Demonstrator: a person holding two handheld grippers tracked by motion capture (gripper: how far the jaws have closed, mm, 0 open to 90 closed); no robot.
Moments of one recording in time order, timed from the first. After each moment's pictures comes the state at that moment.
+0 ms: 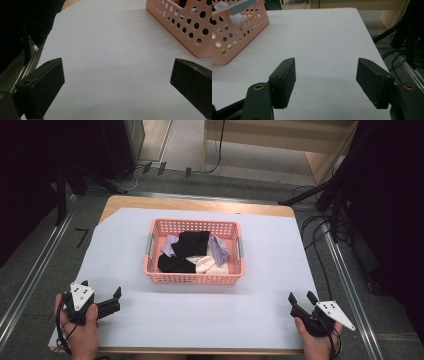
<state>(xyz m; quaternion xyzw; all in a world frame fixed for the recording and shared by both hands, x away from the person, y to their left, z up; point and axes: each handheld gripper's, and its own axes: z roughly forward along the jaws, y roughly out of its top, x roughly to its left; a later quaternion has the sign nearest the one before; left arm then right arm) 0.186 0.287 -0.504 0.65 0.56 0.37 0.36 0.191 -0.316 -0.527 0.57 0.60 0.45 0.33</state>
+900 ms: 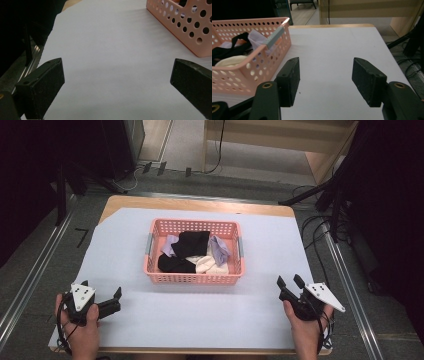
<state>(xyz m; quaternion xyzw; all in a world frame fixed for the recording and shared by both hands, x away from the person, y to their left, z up) 0.185 0.286 -0.504 0.65 0.56 0.38 0.35 0.217 -0.270 -0.478 0.55 0.60 0.48 0.32</state>
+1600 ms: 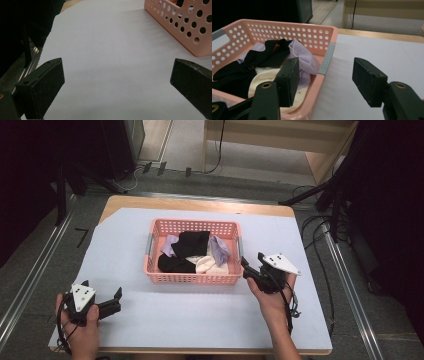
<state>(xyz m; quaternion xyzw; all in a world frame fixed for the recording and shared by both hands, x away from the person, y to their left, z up) 0.185 0.286 -0.505 0.65 0.55 0.38 0.36 0.273 -0.180 -0.447 0.50 0.66 0.48 0.28</state>
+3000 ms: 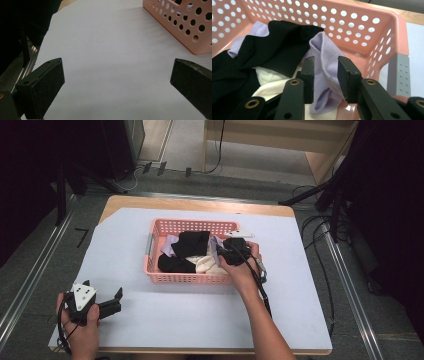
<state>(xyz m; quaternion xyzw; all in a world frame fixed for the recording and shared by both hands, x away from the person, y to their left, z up) 0.186 0.286 -0.505 0.66 0.55 0.37 0.35 0.356 -0.101 -0.459 0.50 0.75 0.38 0.20</state>
